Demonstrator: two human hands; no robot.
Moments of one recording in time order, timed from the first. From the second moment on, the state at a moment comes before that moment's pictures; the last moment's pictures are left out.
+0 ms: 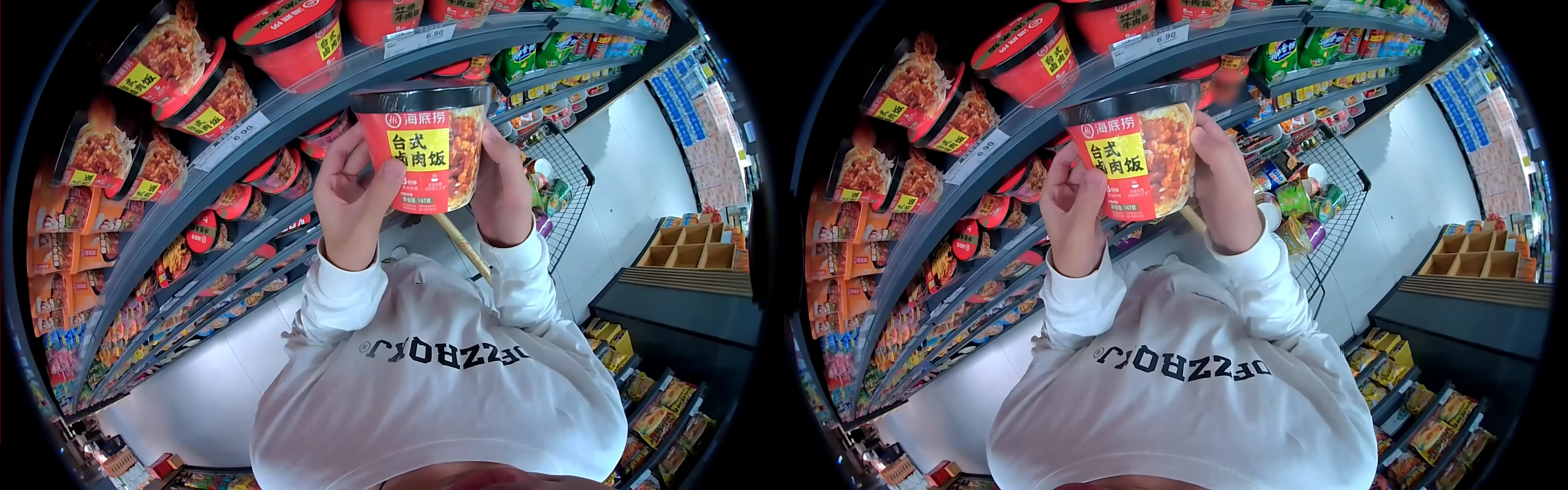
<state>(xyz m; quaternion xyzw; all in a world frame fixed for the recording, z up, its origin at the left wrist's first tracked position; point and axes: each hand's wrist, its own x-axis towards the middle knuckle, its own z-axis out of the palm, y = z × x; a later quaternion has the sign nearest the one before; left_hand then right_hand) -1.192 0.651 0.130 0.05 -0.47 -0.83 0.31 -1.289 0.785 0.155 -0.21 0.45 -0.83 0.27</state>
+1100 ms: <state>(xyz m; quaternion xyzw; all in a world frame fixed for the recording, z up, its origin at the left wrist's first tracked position) -1.205 0.639 0.129 0.06 -0.48 -0.81 0.34 -1.287 0.766 0.148 -0.25 0.46 -0.81 0.25</state>
